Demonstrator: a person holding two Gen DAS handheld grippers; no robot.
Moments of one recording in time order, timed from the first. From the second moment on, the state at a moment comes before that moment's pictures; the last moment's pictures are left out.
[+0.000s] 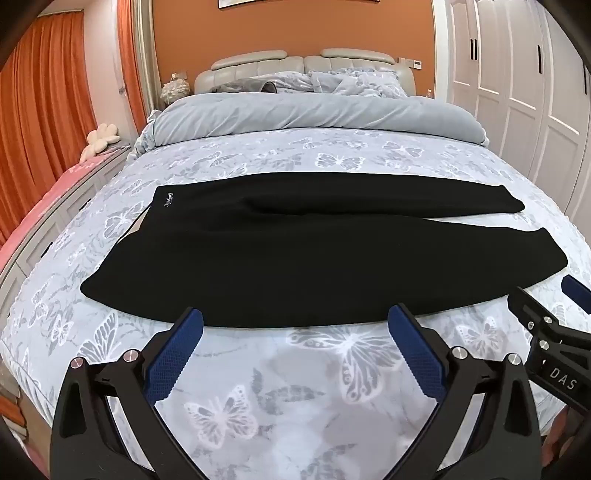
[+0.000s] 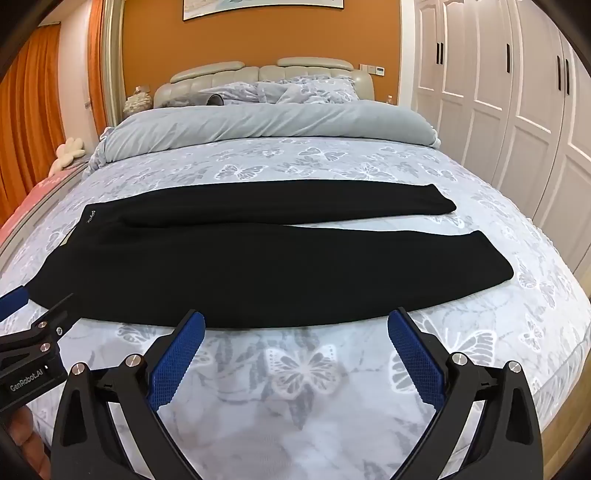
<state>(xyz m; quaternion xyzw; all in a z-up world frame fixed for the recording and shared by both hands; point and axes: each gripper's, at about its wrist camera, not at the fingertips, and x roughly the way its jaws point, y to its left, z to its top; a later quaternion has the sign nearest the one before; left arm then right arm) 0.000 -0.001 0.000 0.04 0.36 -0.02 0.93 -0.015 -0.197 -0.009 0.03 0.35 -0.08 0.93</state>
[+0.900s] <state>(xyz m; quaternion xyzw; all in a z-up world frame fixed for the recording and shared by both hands) 0.001 0.000 -0.005 0.04 0.36 -0.01 0.93 -0.013 -0.196 -0.011 0.03 0.35 -0.07 0.93</state>
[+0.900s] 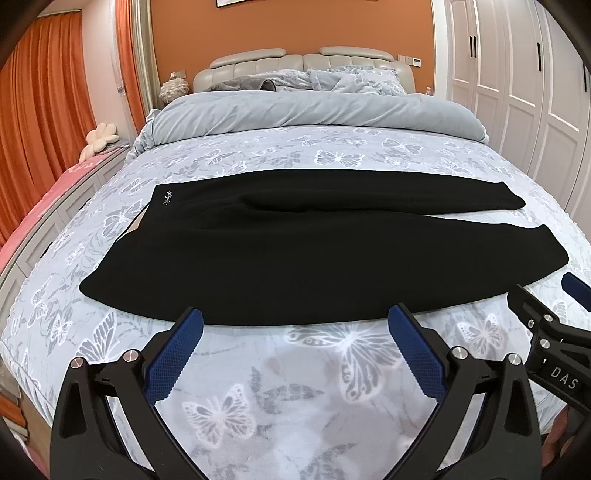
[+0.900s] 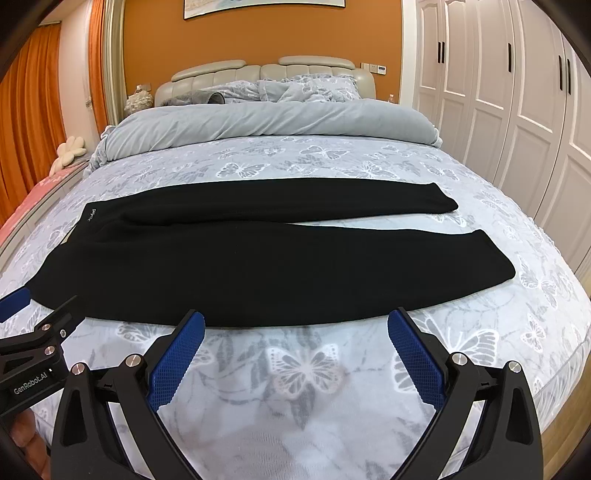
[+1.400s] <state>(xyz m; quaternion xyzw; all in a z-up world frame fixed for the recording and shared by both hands) 0.001 0.001 -0.006 0.04 0.36 -0.01 0.93 -0.014 -0.195 -0.011 0.03 0.35 -0.07 0.93</state>
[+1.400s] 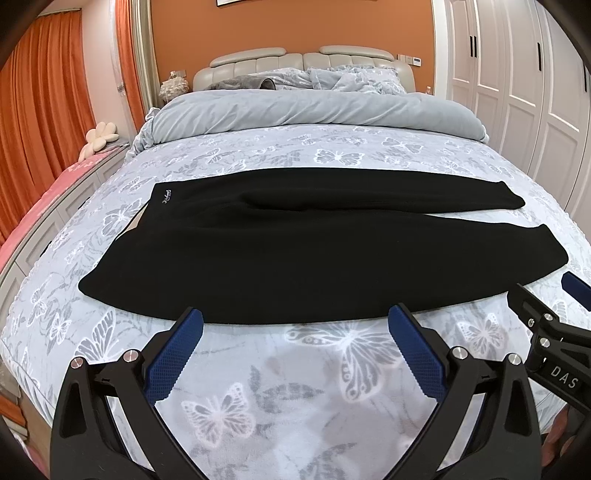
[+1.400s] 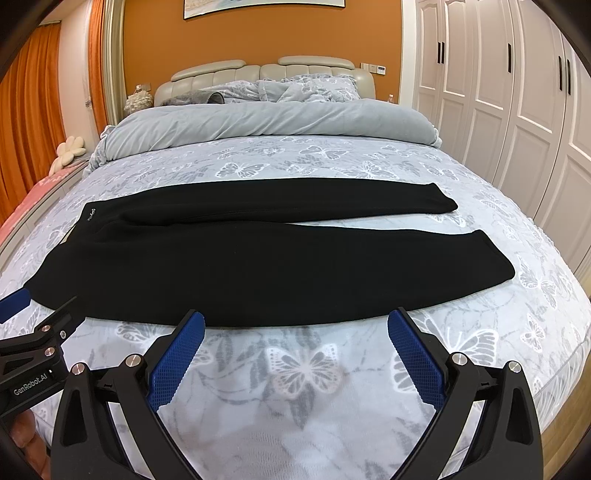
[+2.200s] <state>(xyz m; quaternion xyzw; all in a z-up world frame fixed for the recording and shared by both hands) 0.001 0.001 -0.005 0.04 0.36 -0.01 0.93 -0.013 -0.195 -0.011 0.03 0.35 -0.07 0.93</state>
